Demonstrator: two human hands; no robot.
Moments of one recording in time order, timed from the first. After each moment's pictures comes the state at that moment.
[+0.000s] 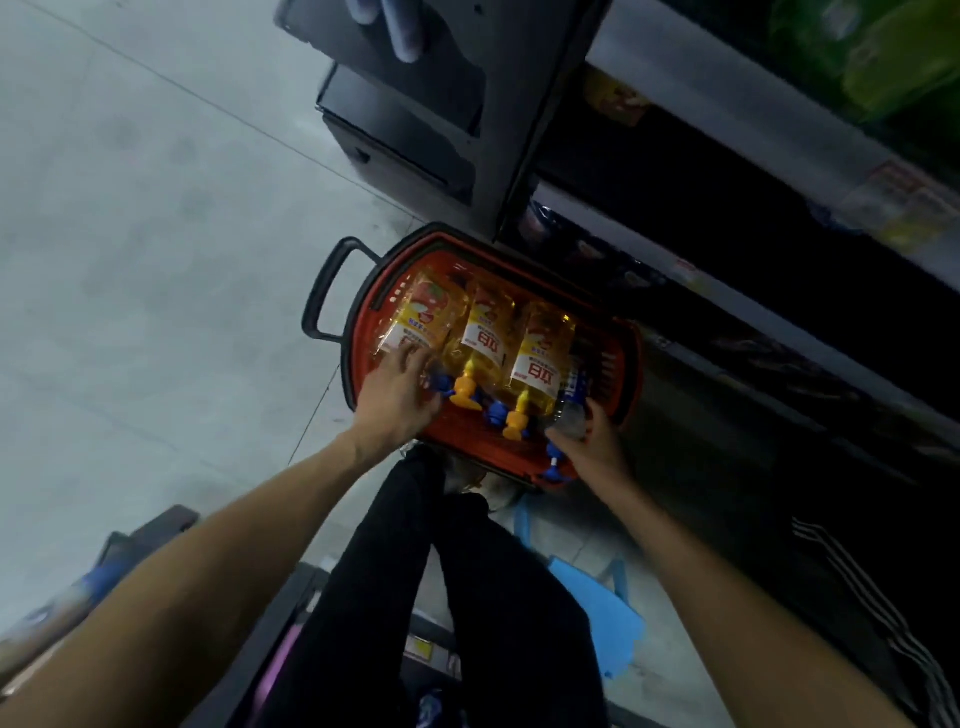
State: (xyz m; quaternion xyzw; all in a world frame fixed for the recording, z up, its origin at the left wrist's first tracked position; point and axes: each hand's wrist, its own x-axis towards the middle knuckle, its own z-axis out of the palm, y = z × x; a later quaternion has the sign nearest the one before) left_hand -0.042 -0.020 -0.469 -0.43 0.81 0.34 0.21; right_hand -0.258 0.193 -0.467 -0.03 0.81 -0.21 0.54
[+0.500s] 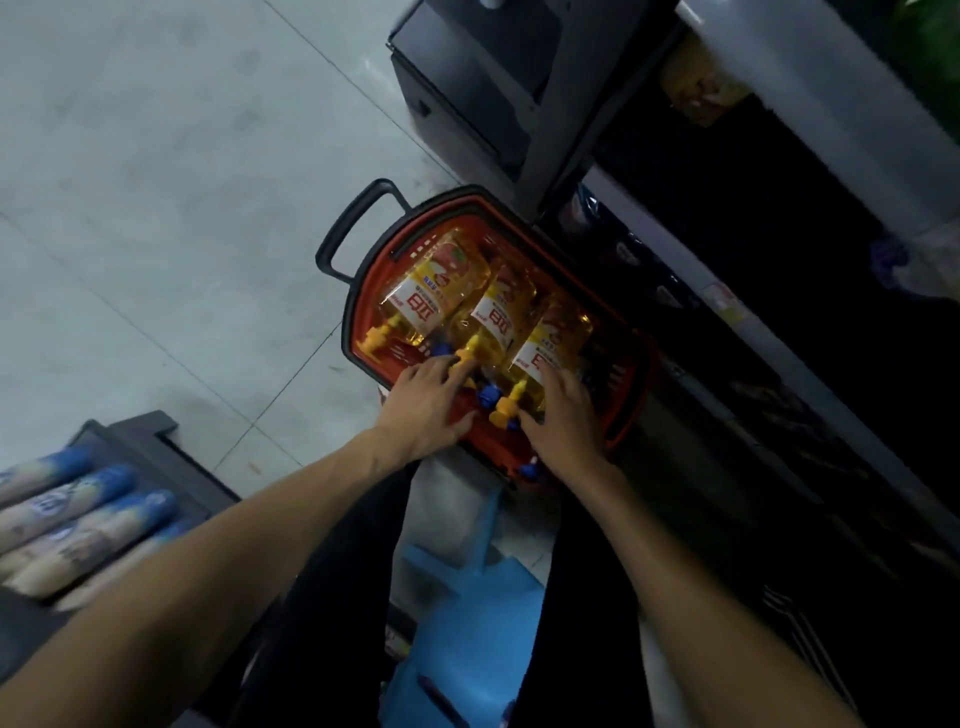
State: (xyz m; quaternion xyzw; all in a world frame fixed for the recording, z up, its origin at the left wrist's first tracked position) left_hand -0.064 0.064 -0.470 -0.40 0.84 0.31 0.19; right_hand -0.265 0.159 -0.475 -0.44 0.79 -0.03 0.43
